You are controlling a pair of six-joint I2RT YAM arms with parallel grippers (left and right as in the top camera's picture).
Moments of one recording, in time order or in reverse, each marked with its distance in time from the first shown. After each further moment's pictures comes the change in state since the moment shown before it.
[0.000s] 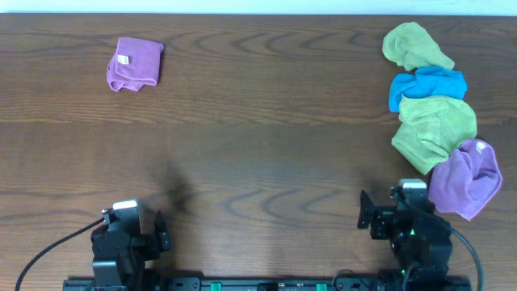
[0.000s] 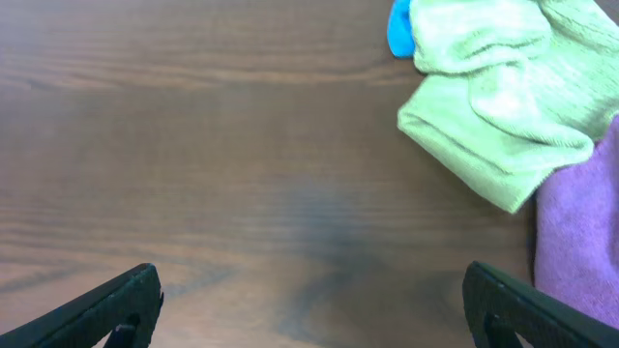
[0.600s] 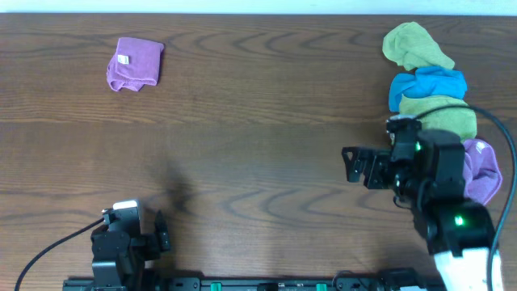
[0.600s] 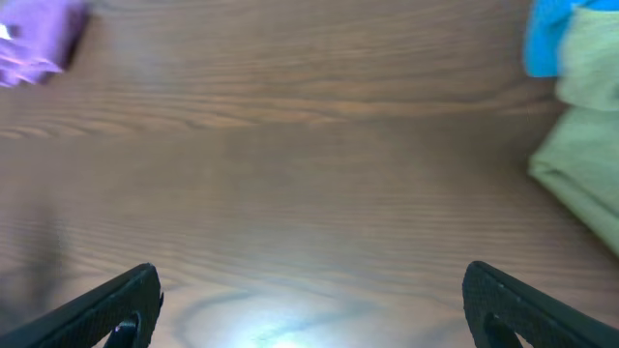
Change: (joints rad) left arm 0.000 0.001 0.004 0.000 0.006 0.000; right arm 0.068 0.705 0.551 -0.043 -0.203 0.179
